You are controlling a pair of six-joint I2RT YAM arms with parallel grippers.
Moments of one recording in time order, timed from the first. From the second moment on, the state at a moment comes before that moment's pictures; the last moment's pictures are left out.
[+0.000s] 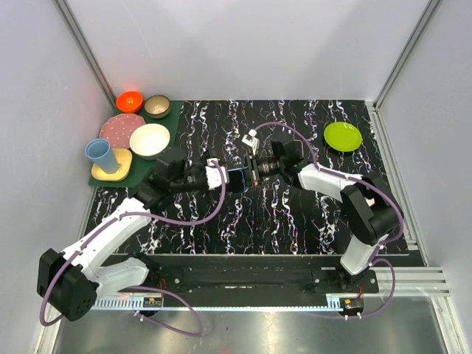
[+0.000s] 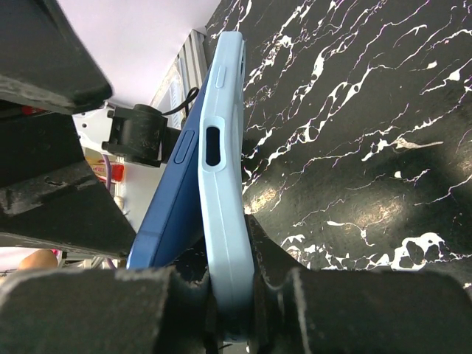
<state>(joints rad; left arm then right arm) -0.55 1.06 0.83 -0.18 0.63 0.69 0.56 1.74 1.04 0.23 -1.00 0.53</state>
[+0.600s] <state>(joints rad) -0.57 1.10 0.78 -0.08 0.50 0.65 0.56 1.74 1.04 0.23 -1.00 0.53</state>
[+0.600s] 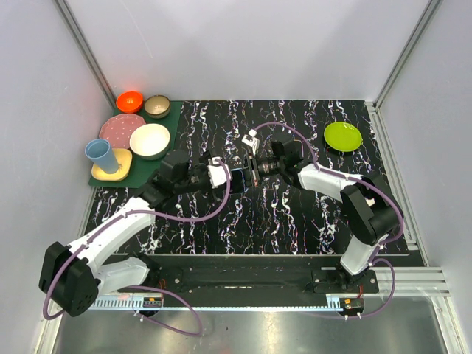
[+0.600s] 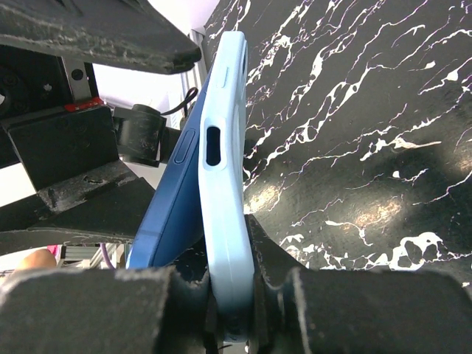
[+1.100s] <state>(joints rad) -0.60 1.12 0.78 -0.05 0.46 0.63 0.56 1.74 1.04 0.23 -0.98 0.52</state>
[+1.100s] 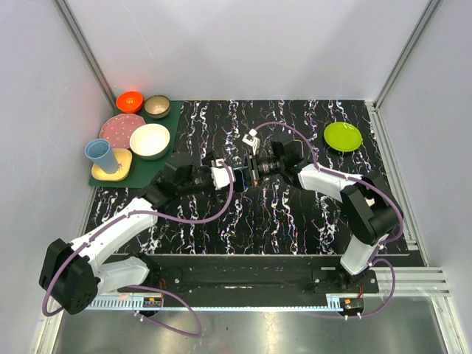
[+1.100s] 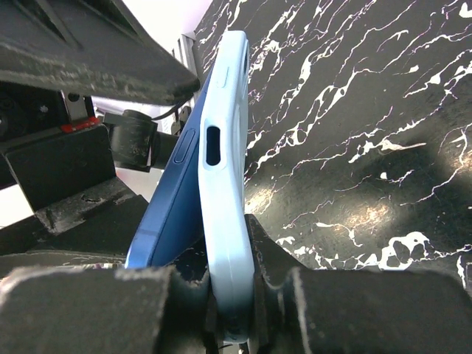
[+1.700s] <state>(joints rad) -0.64 1.10 0.74 -0.03 0.44 0.73 0.56 1.74 1.04 0.20 -0.96 0.51</state>
